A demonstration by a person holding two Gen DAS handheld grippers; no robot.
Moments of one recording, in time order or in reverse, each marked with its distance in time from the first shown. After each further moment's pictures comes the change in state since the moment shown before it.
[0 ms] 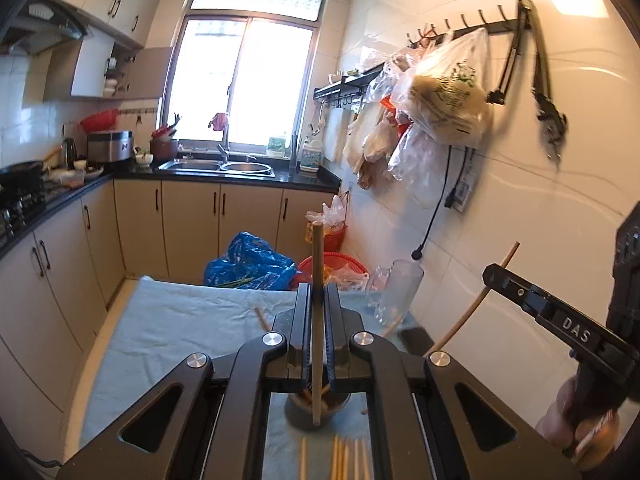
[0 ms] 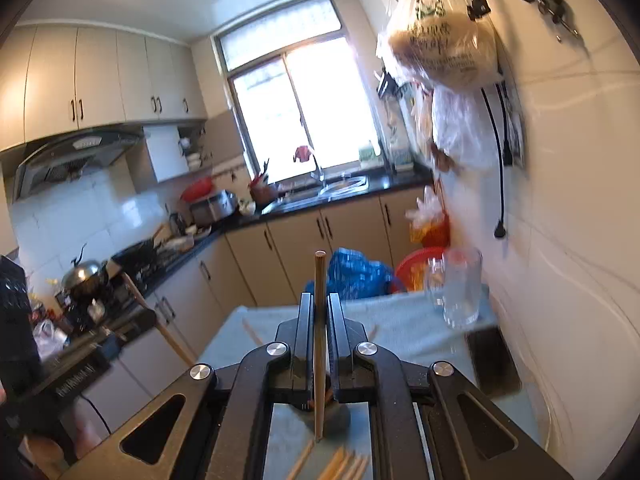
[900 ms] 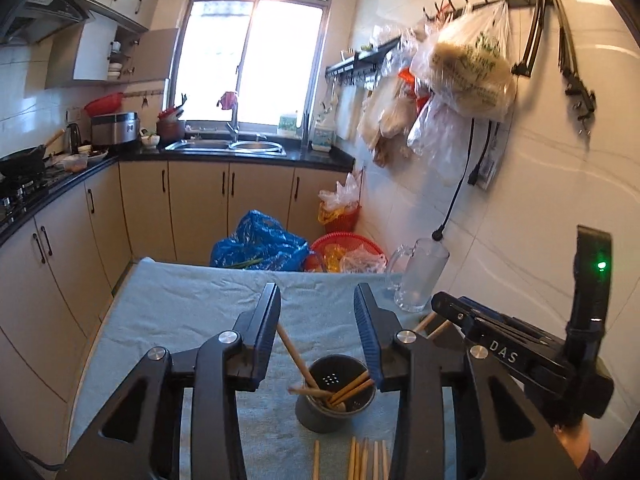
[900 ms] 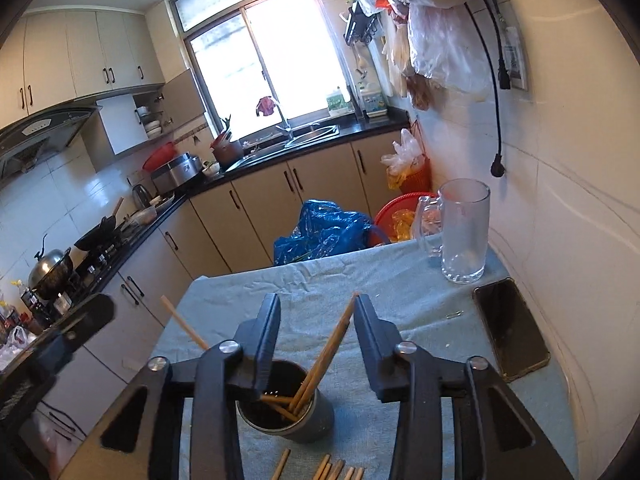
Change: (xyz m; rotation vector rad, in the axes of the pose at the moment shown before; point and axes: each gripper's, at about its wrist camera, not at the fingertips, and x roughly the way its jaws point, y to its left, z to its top) left arm 0.034 0.015 -0.027 0.002 0.051 0.045; right arm 0.102 -0.037 -0.046 0.069 0.190 -0.088
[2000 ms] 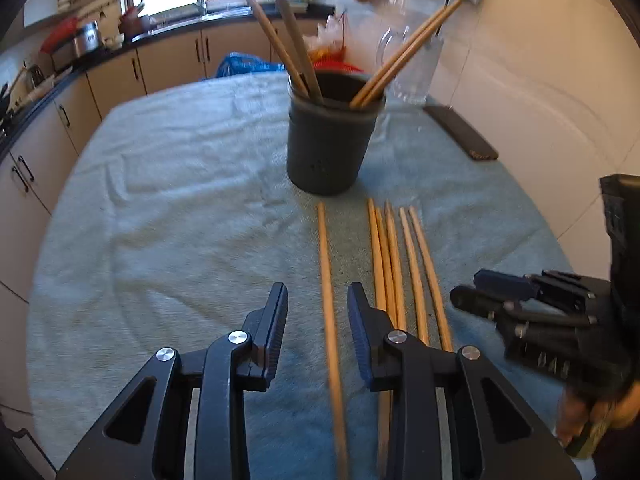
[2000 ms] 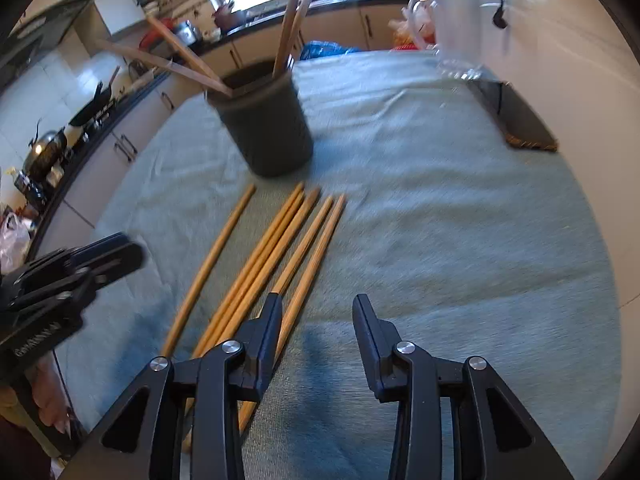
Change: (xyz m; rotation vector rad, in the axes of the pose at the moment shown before) left arm 0.026 0.002 -0.196 0.115 0.524 -0.011; right arm -0.007 -0.027 -0.198 -0.077 0.479 0.005
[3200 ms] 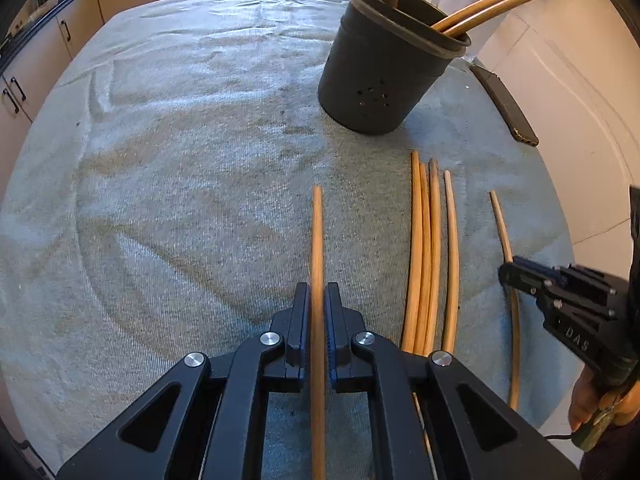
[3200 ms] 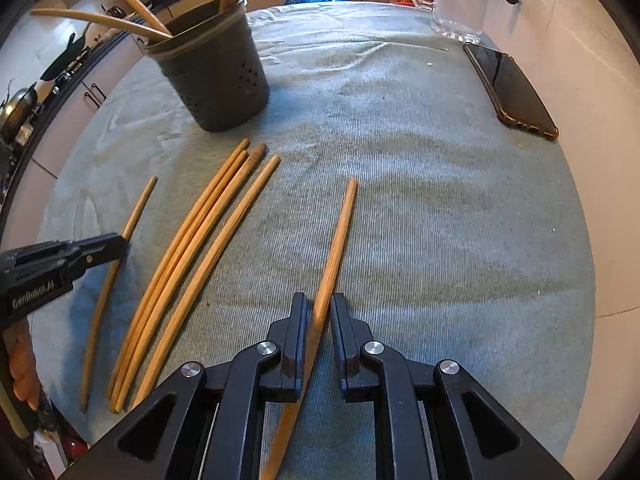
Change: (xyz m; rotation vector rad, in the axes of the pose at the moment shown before) left arm 0.045 0.026 0.011 -0.168 0.264 -0.031; right arm 0.024 -0.027 0.028 -0.048 0.218 -0.121
